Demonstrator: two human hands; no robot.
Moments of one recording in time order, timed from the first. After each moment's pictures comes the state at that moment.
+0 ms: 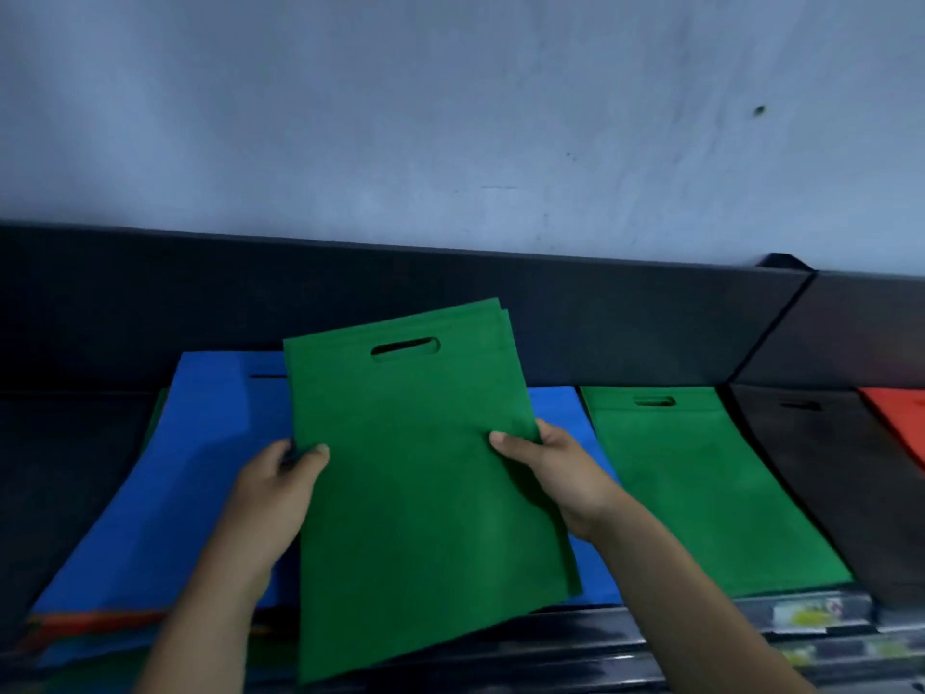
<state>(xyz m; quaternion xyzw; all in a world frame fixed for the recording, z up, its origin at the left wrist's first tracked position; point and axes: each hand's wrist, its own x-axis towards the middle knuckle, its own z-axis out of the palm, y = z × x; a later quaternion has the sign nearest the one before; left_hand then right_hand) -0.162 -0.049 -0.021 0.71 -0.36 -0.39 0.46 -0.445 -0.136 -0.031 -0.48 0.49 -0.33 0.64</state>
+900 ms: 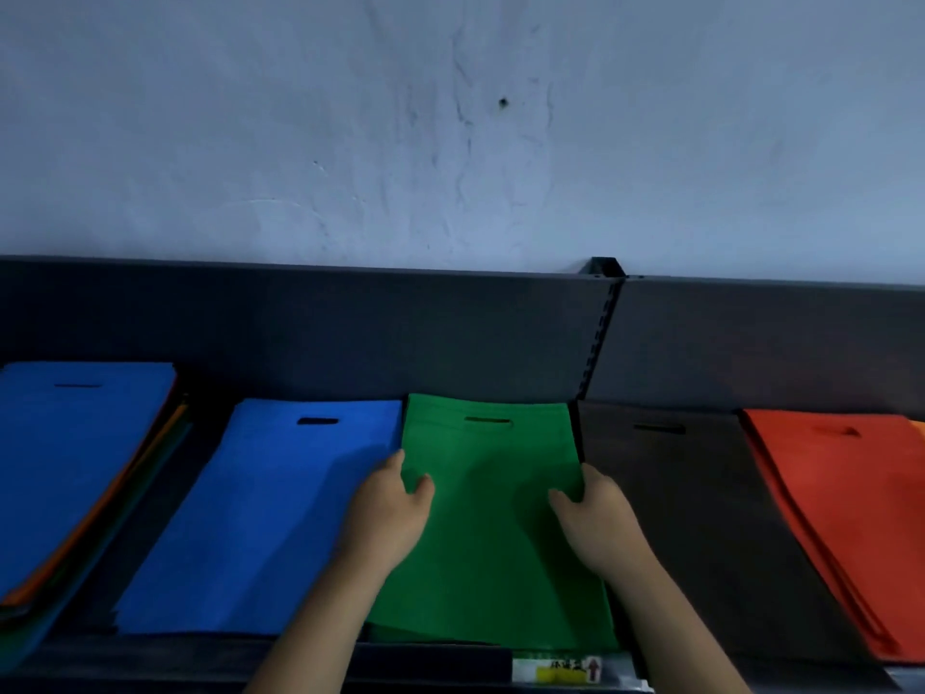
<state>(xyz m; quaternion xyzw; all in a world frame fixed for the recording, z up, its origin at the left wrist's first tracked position) -0.552 -0.147 -0.052 0.77 -0.48 -0.29 0.28 -0.801 -0.195 -0.069 -0.62 0.66 -0.24 0.34</state>
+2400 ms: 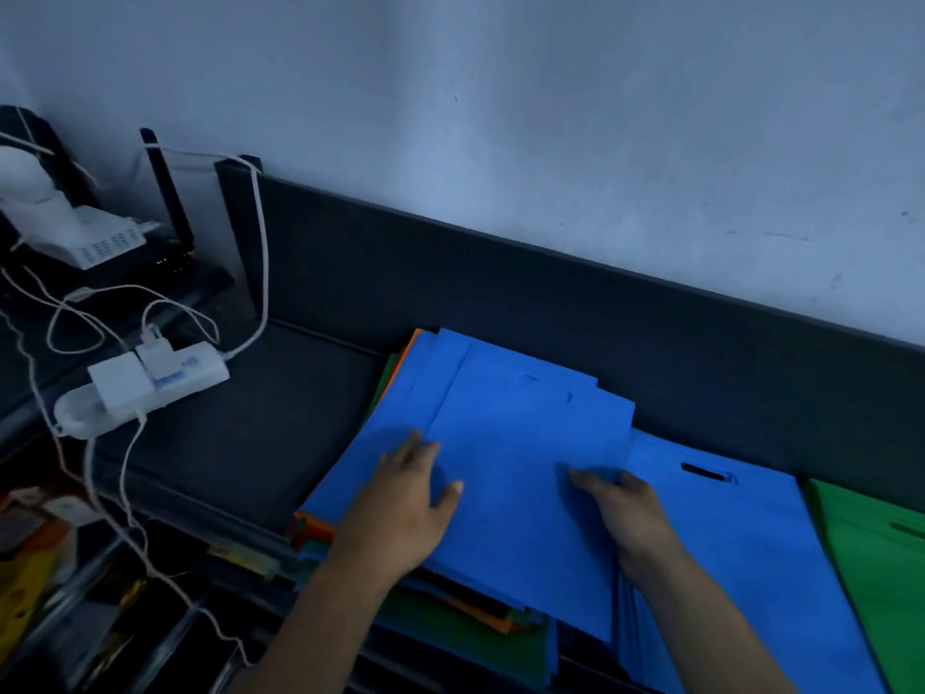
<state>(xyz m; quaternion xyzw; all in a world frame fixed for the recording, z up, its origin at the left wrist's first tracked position) -0.068 -0.005 -0.056 0.79 -0.51 -0.26 0.21 -0.303 -0.152 -0.087 -0.48 0.57 -0.33 0.58</state>
